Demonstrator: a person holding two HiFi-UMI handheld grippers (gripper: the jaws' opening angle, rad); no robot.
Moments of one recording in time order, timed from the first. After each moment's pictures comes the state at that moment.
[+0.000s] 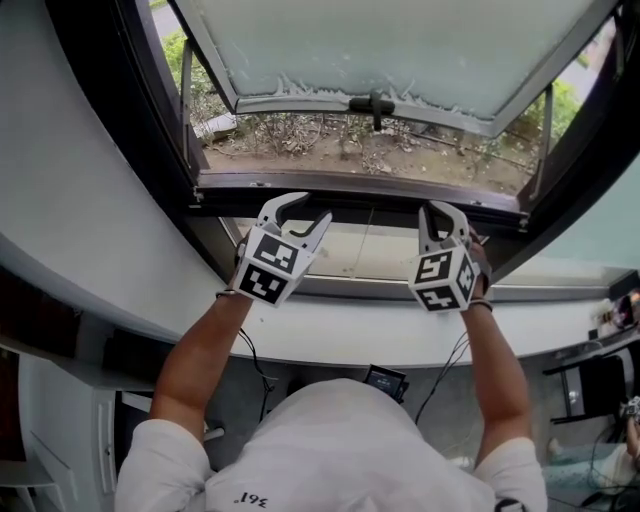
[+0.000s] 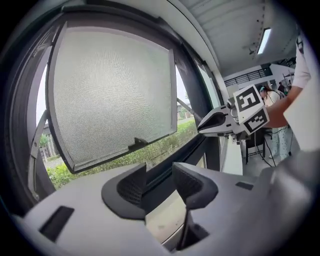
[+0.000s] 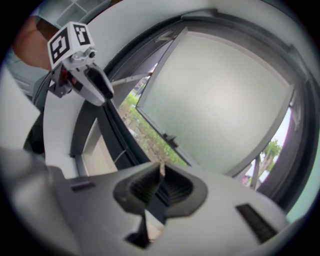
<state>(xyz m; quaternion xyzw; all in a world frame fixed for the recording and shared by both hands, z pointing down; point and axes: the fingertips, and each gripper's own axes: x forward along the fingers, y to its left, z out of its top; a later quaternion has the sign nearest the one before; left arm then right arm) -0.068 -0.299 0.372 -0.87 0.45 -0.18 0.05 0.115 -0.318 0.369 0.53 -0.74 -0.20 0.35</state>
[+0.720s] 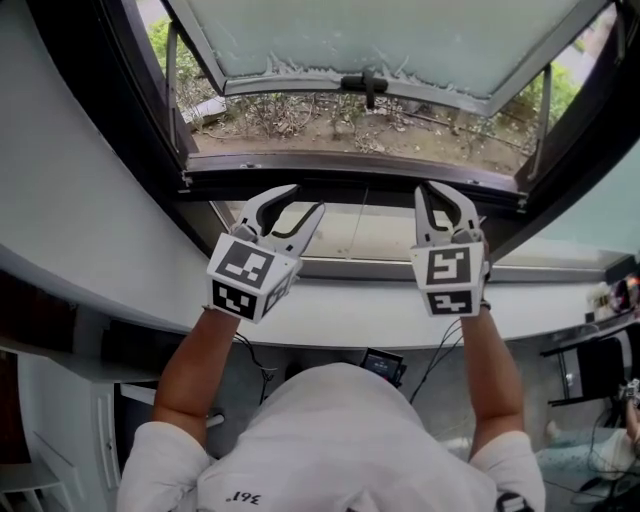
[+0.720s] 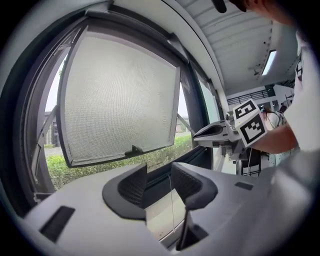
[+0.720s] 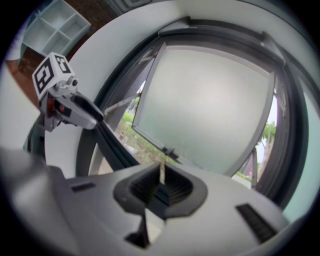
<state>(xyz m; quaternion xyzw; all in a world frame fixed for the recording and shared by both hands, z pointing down) -0.066 -0.257 0.339 -0.89 0.45 -0.09 0.02 0.097 -0.284 0.325 0.55 -0.79 -0.15 0.24</state>
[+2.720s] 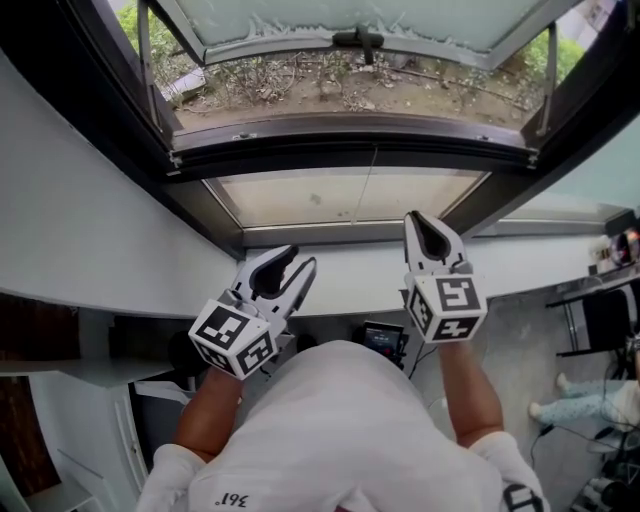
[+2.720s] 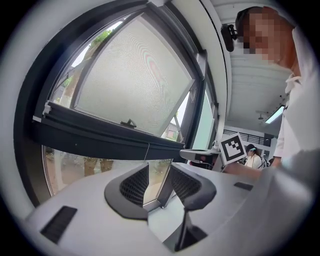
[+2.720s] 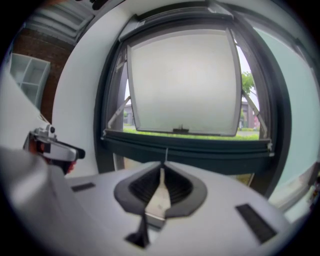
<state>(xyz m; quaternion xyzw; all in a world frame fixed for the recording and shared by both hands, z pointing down) -0.097 -0.157 0.425 -0.91 0.38 -0.01 -0.18 0.072 -0.214 0.421 0.57 -0.81 0.07 0.13</state>
